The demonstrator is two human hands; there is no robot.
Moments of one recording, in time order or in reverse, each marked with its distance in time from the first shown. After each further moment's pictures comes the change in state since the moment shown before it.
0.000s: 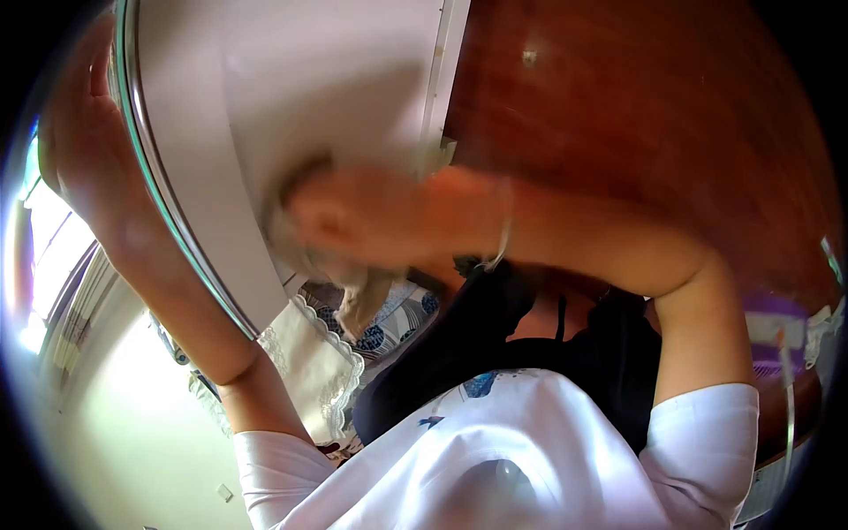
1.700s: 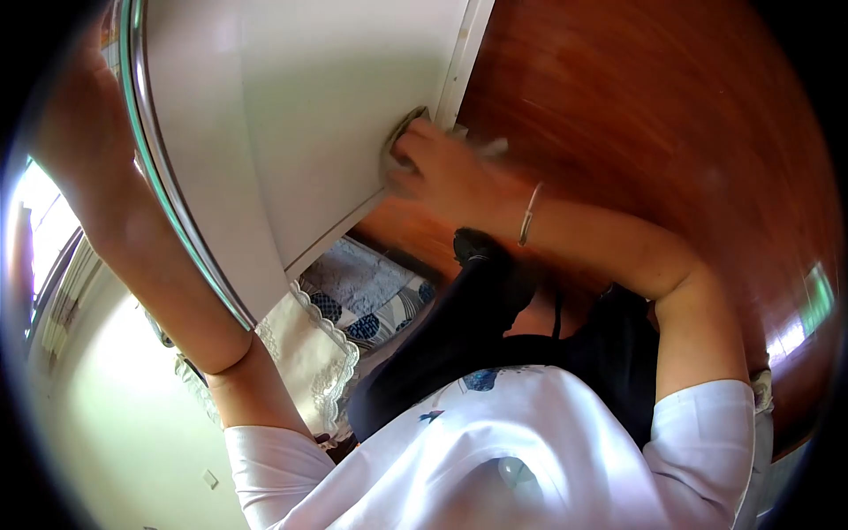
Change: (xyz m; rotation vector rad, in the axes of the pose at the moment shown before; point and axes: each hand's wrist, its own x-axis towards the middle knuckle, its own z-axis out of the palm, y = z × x) left_hand -0.009 -0.010 -0.008 -0.003 0.013 -0.042; right_hand -0.048 0.067 0.027 -0.126 0.126 0.380
